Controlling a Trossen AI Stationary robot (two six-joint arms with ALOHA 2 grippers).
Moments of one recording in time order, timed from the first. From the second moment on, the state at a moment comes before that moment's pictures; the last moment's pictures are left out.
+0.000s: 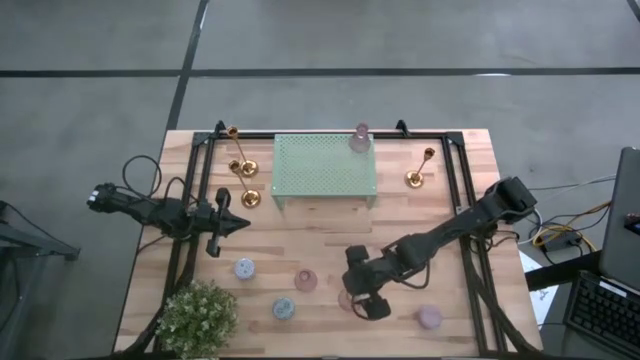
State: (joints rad) left arm -0.31 0.04 0.02 0.02 -0.28 -0.06; right arm 0.46 1.74 1.22 -0.43 -0.01 0.23
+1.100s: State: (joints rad) left arm -0.31 0.04 0.02 0.03 -0.27 -0.06; right arm 0.41 1.74 1.11 -0.26 -0.06 0.20
